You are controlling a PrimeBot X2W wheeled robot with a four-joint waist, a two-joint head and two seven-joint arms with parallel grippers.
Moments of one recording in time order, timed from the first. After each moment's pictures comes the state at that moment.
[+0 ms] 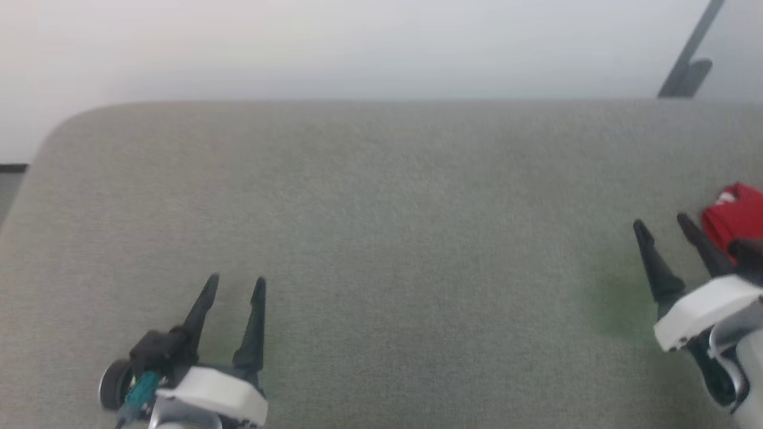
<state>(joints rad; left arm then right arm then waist) -0.07 0.09 -0.01 0.20 -0.18 -0.13 -0.26 -0.37 -0.49 0.30 0.52 0.62 0.13 -0.26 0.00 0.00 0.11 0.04</state>
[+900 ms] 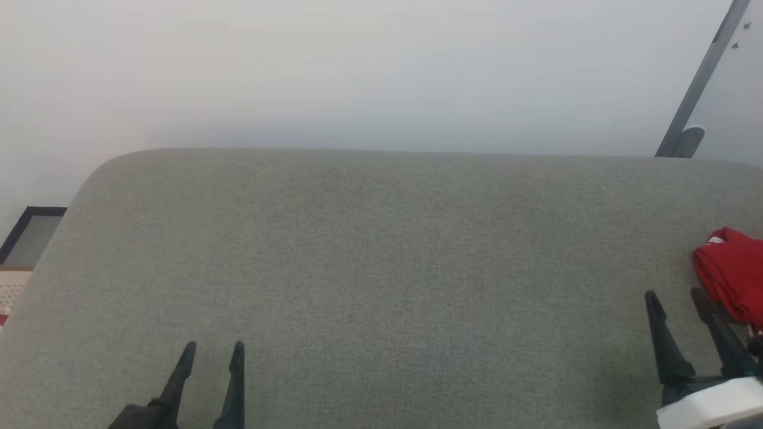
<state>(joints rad) 0.17 0.08 0.05 0.07 -0.18 -0.13 -0.26 0.06 -0.32 0.00 0.13 0.44 0.13 -0.25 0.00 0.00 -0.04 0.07</state>
